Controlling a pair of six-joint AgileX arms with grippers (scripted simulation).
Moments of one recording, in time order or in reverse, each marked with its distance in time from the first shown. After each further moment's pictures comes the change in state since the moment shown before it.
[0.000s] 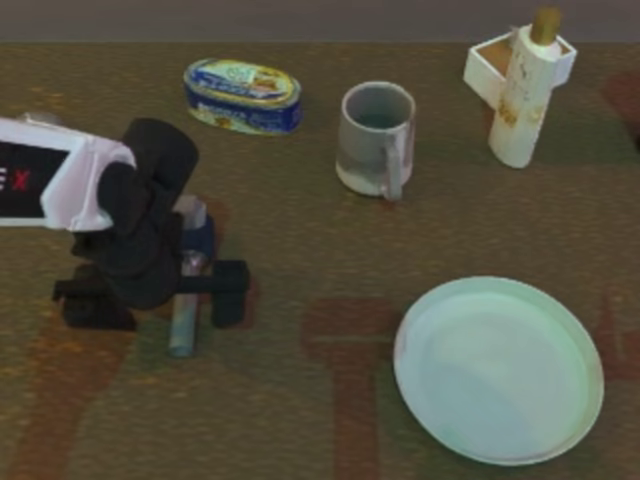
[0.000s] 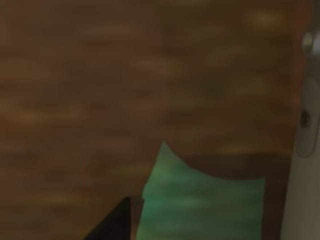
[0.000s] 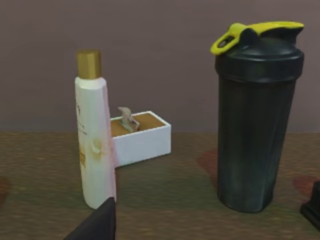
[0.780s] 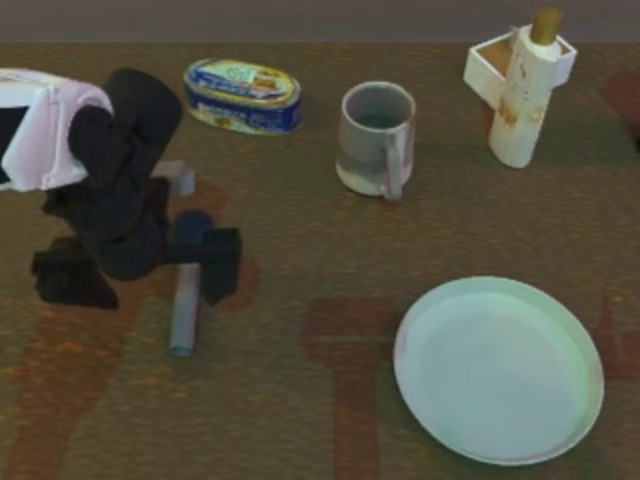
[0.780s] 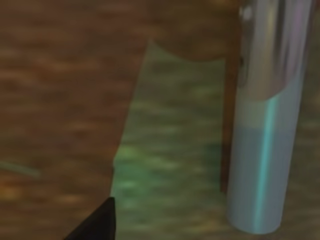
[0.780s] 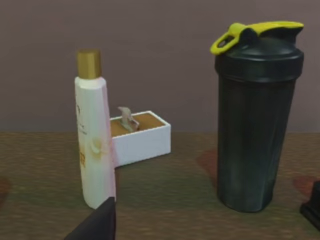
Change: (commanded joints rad) left arm 0.012 -0.162 0.103 -0.267 0.001 0.010; right arm 0.000 0.000 0.000 0.000 0.000 0.000
